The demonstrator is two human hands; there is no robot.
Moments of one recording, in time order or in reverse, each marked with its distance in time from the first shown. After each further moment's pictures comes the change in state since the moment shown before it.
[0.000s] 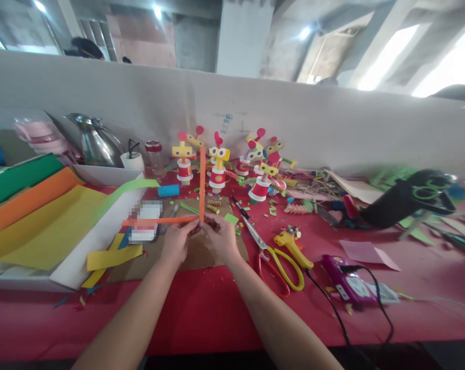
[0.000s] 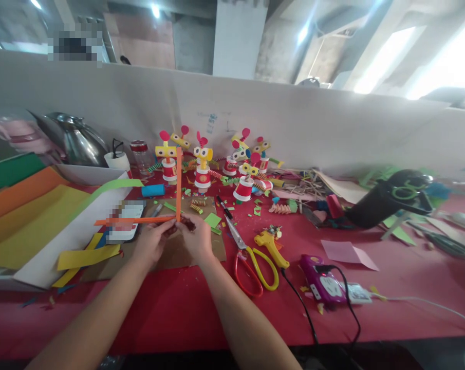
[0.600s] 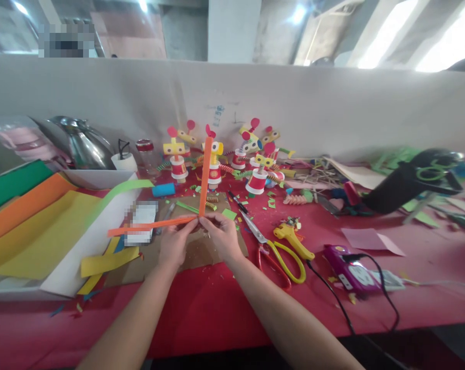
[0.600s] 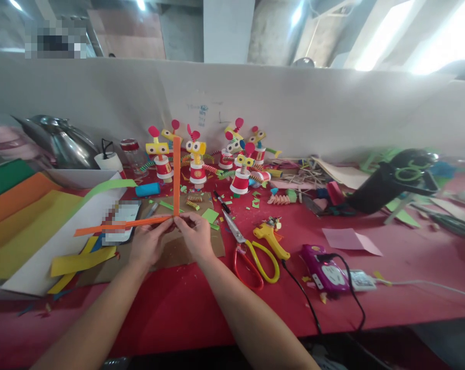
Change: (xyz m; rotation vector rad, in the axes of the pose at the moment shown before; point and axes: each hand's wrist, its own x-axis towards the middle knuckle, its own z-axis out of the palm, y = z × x) left_hand -0.007 -0.001 0.005 0.165 0.020 0.119; right_hand -0.007 -0.009 -0.003 0.206 0.039 0.104
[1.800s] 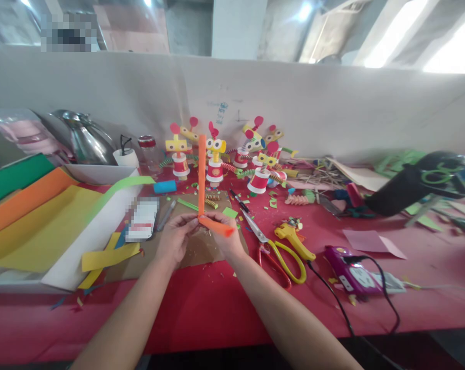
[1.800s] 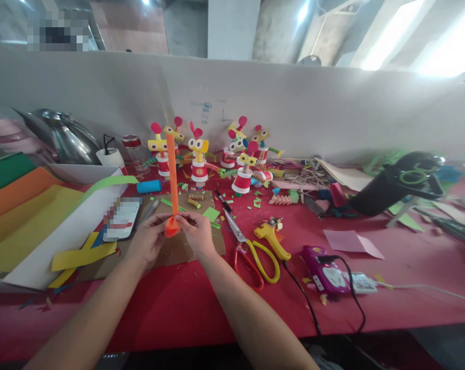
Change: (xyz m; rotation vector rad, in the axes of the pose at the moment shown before) left_hand 0.001 0.006 -0.002 -0.160 -0.032 -0.206; right_hand 0.002 0.002 -0.003 0.040 -0.033 0.068
